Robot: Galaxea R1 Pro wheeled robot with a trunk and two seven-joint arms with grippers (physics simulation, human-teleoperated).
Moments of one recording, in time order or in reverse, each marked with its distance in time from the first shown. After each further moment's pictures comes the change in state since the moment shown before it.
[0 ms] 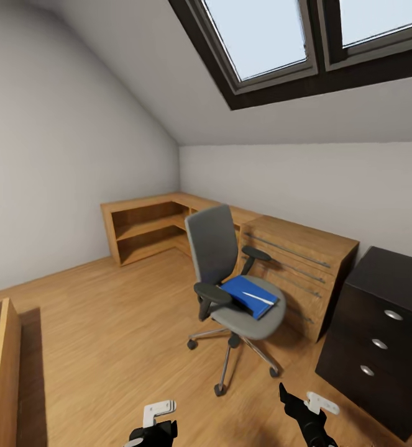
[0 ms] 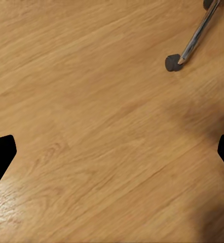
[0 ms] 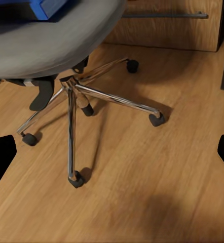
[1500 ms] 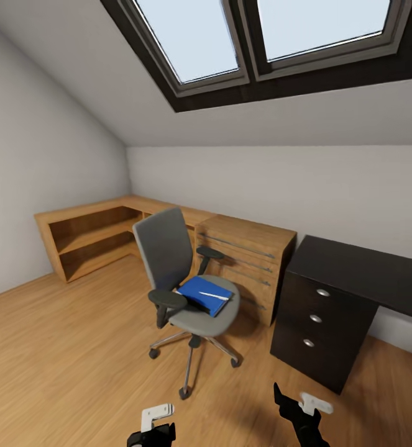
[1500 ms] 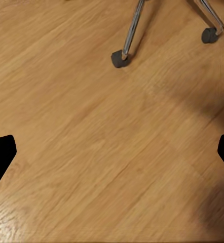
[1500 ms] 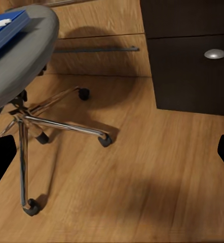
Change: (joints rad) left arm 0.000 -0.002 -0.006 0.046 0.003 -0.066 -0.003; right arm 0.015 0.026 0.000 0.001 0.062 -0.087 -0.003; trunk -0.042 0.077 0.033
